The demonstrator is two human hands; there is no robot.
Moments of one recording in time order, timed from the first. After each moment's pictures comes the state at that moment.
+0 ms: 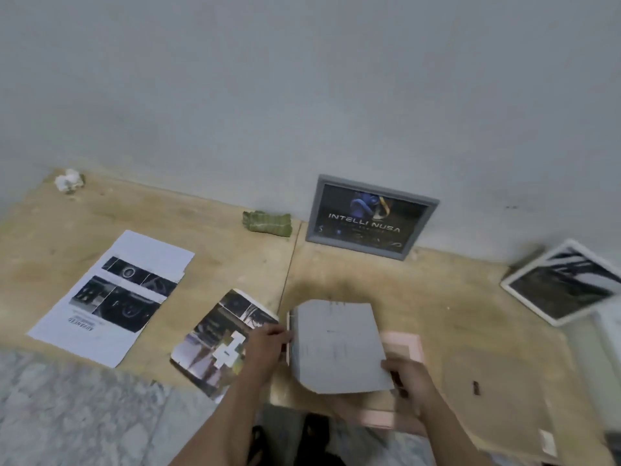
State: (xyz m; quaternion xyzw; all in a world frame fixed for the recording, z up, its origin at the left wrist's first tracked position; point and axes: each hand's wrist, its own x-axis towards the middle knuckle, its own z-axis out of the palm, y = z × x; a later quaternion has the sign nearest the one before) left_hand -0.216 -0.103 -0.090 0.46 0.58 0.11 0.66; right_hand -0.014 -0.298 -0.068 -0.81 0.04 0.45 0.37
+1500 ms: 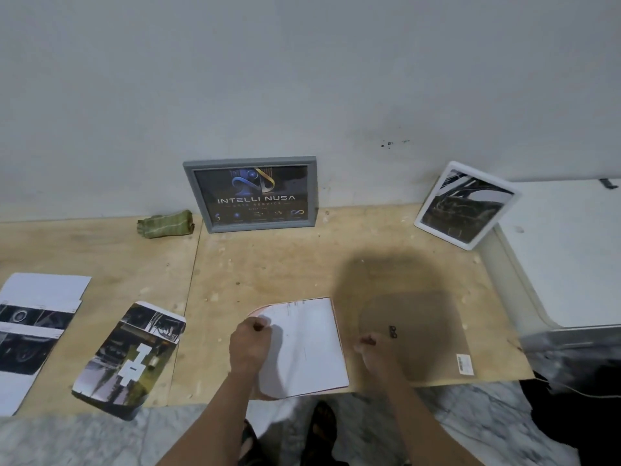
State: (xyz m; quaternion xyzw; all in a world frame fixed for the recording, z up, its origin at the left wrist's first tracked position) left_hand -0.077 -0.236 -0.092 0.67 0.59 0.00 0.45; right_hand 0.064 -0.429 -0.107 -0.85 0.02 0.37 0.37
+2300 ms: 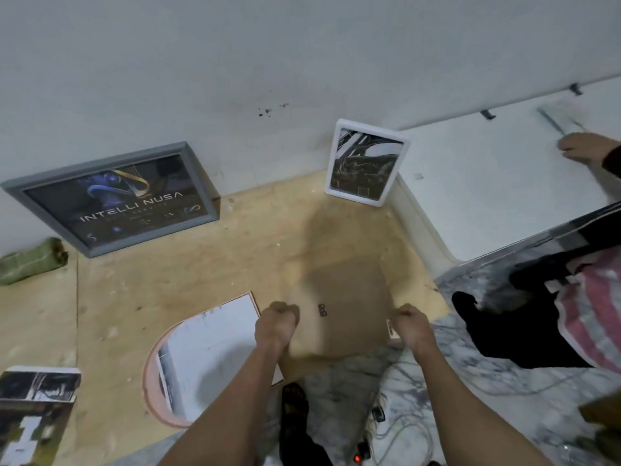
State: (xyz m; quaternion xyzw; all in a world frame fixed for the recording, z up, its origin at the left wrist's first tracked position) left_hand 0.070 -0.360 -0.096 0.70 0.50 -0.18 0.49; right_hand 0.169 -0.600 -0.124 -0.88 0.18 0.28 0.35
